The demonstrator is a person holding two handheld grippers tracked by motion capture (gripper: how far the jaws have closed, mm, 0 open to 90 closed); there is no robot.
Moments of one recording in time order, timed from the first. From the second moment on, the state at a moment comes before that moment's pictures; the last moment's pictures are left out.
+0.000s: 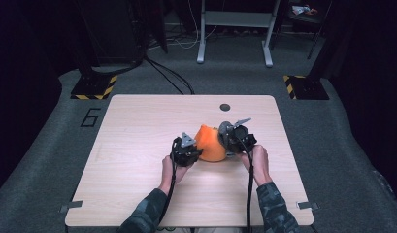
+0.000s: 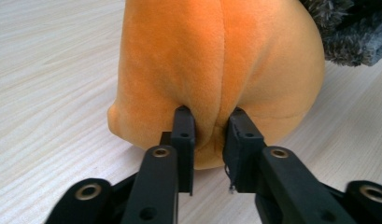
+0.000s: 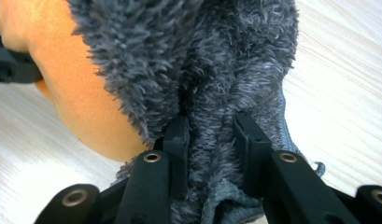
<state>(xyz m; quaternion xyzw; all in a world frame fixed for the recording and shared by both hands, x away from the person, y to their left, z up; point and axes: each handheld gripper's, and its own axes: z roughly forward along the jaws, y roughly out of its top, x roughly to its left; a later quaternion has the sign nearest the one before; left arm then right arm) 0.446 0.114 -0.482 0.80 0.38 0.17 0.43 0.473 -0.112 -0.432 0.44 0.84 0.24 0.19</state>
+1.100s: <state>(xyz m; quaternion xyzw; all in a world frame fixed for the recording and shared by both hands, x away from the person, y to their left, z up) 0.442 0.109 -0.473 0.81 0.38 0.15 0.43 0.467 -0.114 -0.402 0.43 0.83 0.28 0.22</state>
